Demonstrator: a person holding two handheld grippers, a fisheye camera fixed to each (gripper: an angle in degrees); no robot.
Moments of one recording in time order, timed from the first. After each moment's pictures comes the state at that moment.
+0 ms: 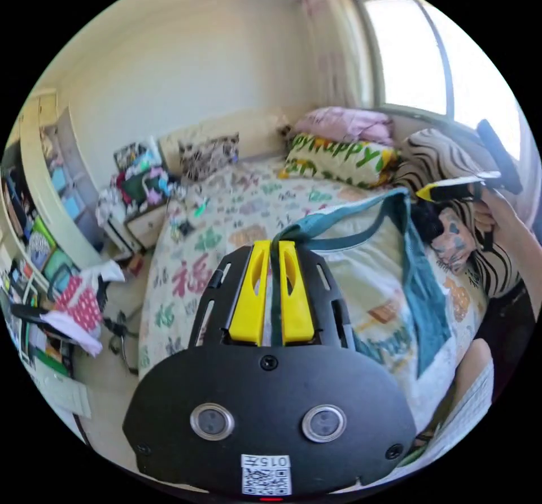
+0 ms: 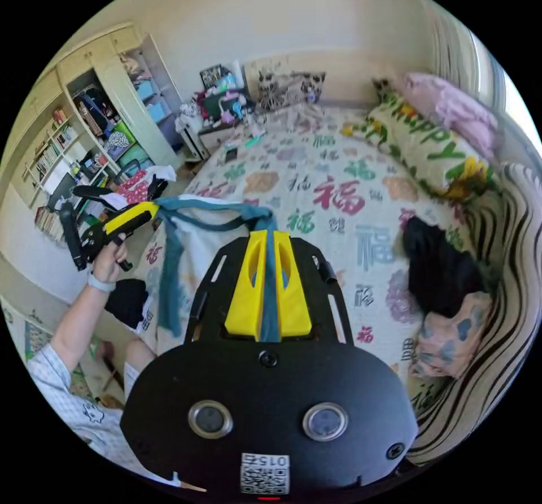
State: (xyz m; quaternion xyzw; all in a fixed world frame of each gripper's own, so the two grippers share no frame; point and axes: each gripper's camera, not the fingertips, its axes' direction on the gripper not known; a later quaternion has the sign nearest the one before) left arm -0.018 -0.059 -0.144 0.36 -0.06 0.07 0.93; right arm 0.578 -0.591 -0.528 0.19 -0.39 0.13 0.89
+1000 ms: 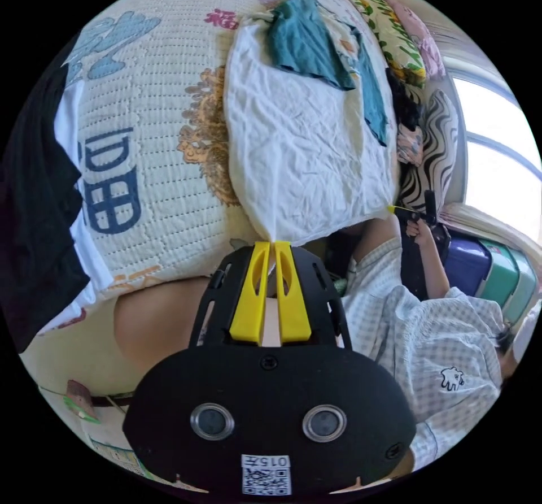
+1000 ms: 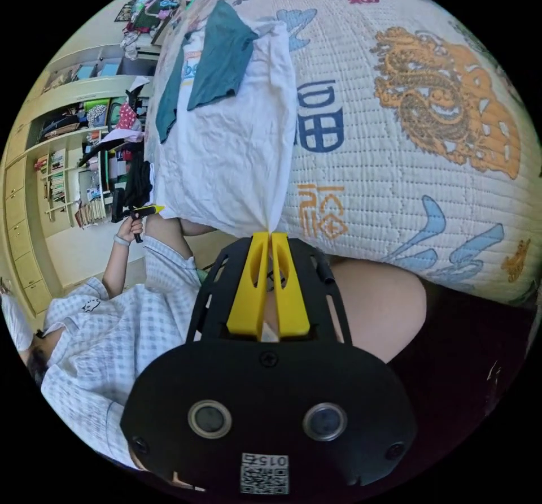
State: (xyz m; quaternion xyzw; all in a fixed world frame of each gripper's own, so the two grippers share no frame) left arm -0.230 -0.012 0.068 -0.10 0.30 -0.03 0.95; right arm 0.528 -0.342 -0.128 -0.17 -0.59 0.10 0.78
